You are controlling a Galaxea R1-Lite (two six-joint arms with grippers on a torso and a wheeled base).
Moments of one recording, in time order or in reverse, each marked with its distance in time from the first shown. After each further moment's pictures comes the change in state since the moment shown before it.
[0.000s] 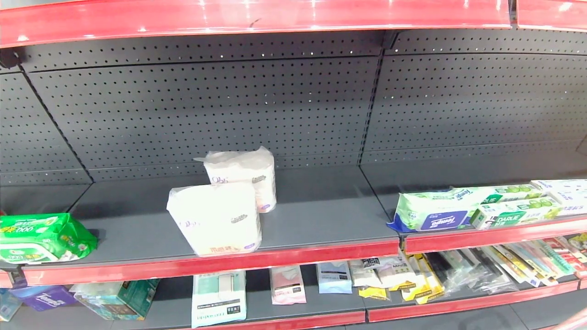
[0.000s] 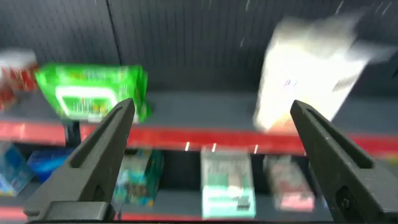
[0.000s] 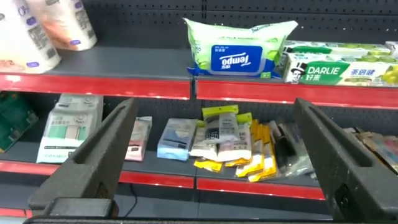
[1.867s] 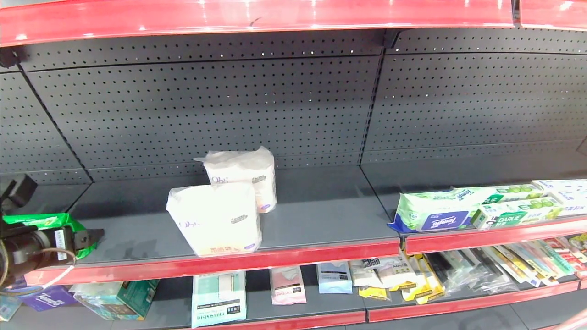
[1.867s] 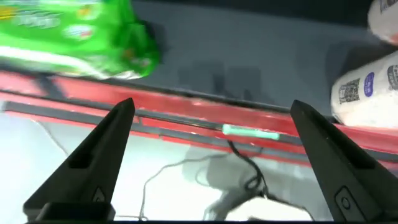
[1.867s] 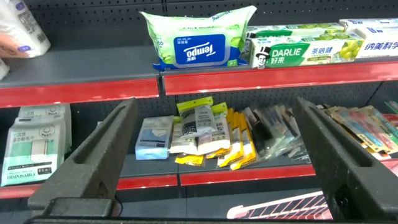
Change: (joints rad) left arm 0.040 1.326 -0.389 -0.196 0.075 0.009; right arm -0.001 0.000 0.019 0.004 -0.167 0.029
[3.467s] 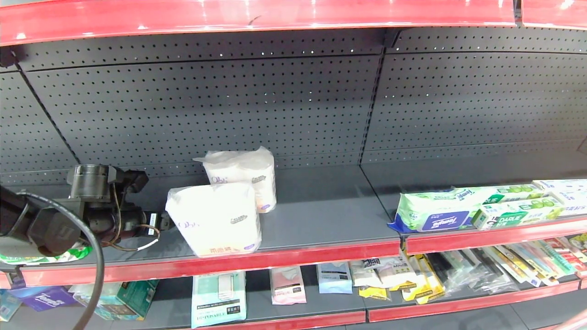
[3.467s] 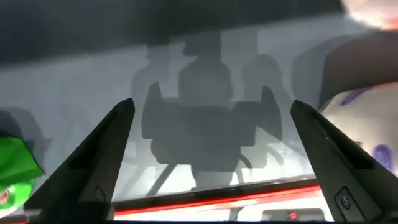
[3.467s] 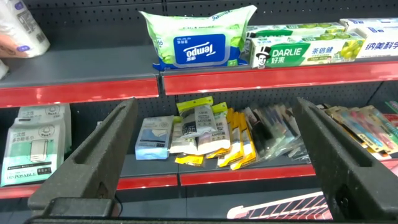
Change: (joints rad) left arm -0.157 0.549 -0.208 -0.244 -0.096 0.125; right arm 0.000 0.000 0.000 0.000 0.000 0.000
